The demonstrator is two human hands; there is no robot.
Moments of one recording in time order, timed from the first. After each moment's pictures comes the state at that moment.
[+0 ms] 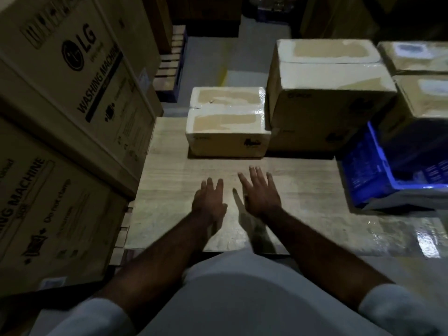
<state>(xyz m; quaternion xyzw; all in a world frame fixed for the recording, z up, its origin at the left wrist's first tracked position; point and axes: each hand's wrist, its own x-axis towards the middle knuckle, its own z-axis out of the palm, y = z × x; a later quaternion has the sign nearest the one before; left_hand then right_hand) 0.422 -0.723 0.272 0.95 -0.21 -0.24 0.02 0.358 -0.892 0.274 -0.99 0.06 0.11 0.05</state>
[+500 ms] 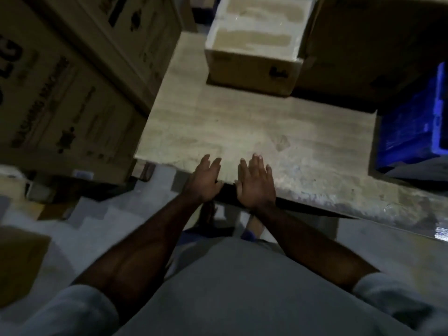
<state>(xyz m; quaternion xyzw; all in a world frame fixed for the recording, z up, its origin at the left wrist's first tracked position) 0.271 -0.667 0.239 0.95 -0.12 -0.25 0.14 0.217 -0.848 0.203 -0.98 0.01 0.14 0.15</state>
